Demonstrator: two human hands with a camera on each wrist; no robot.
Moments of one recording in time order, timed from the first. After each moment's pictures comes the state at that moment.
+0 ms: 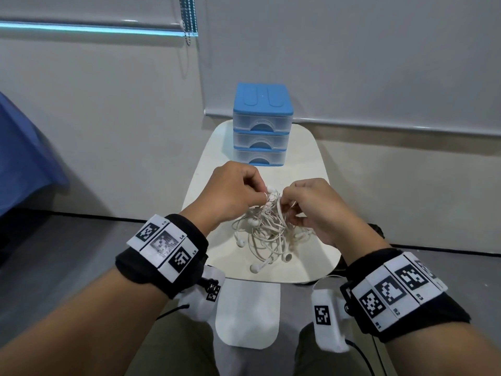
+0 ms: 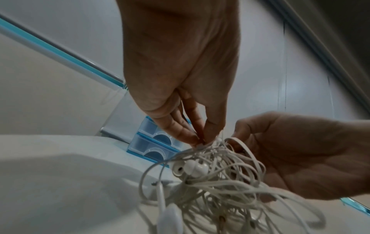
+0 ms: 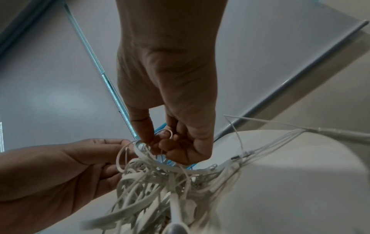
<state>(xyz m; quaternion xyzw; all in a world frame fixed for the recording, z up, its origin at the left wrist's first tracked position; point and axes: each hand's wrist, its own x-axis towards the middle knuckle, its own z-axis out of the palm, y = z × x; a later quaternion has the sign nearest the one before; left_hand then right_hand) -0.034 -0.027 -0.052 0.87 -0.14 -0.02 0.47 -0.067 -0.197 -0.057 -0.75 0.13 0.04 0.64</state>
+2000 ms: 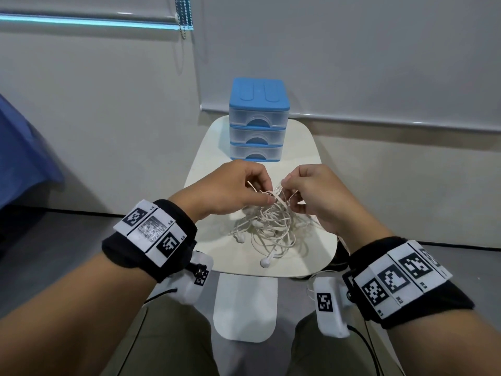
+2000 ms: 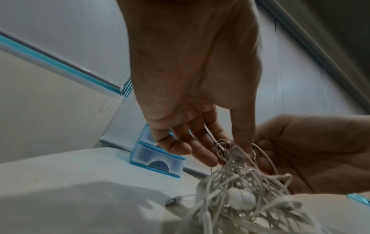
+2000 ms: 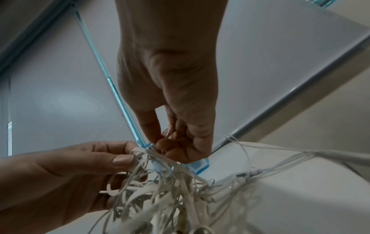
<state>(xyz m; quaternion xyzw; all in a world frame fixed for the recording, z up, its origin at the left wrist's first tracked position) -0.030 -0.021 -0.042 0.85 -0.24 -0.14 0.45 -0.062 -0.207 -0.051 -0.76 0.10 0.01 0.64</state>
